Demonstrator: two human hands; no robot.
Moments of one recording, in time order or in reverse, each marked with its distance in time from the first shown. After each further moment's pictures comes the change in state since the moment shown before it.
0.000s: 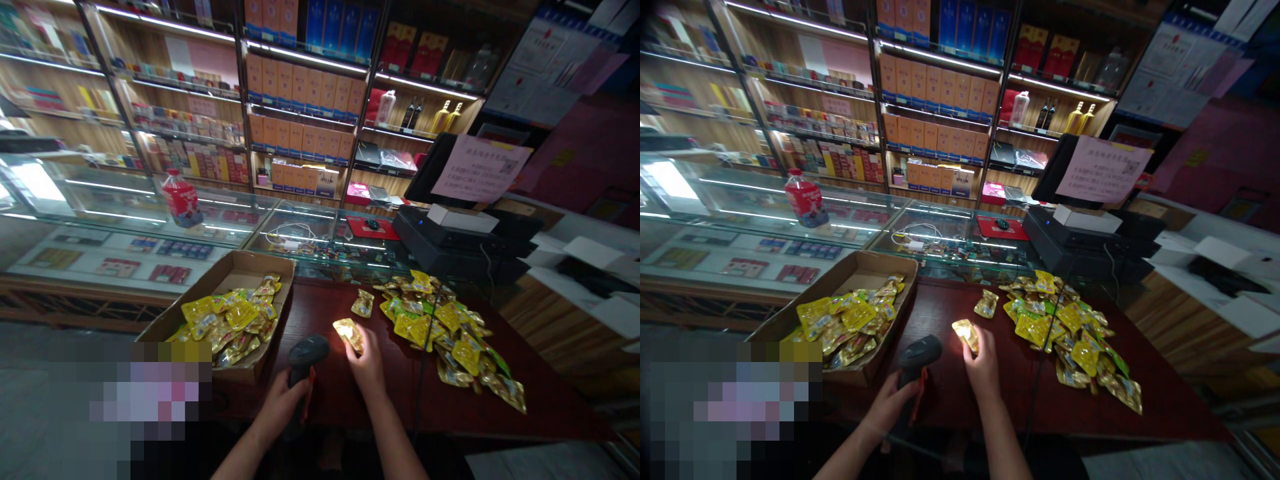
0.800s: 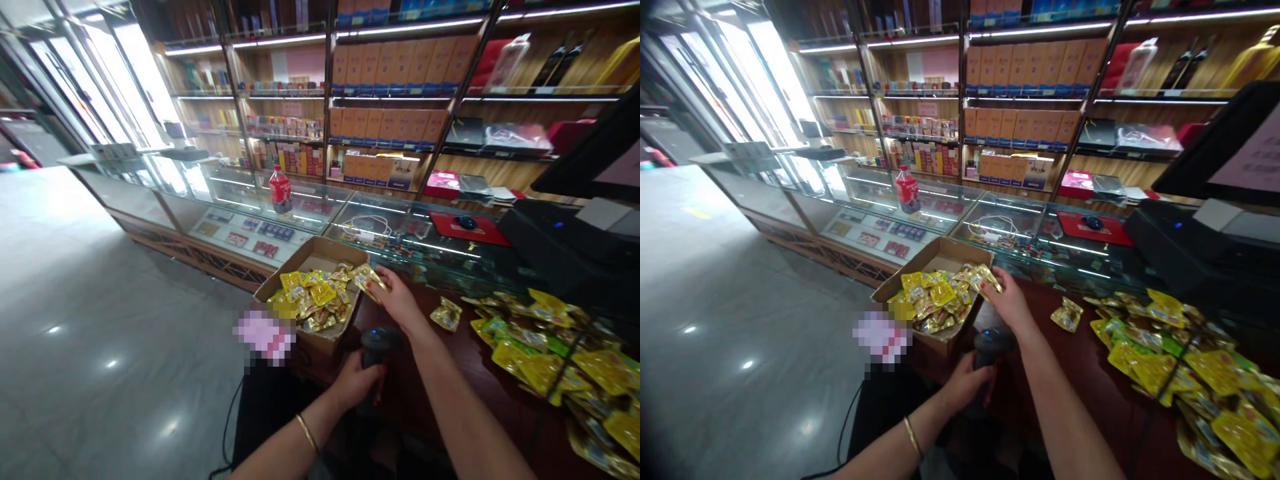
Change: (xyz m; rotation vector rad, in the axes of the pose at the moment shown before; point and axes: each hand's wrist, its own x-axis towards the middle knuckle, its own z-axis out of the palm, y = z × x) left_hand -0.006 0.000 0.003 -0.119 -0.023 0.014; right_hand 0.109 -0.132 0.076 0.578 -0.515 0.288
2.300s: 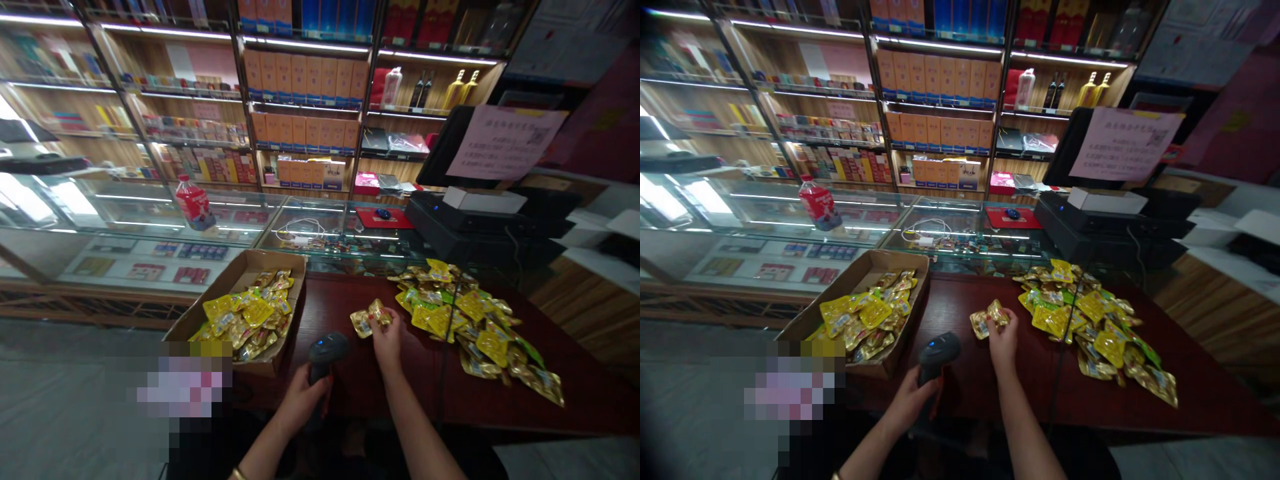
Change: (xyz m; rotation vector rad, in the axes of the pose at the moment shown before) left_hand 0.002 0.000 -0.002 0.181 -0.056 0.005; right_hand -0.081 0.128 -0.092 0.091 0.768 0.000
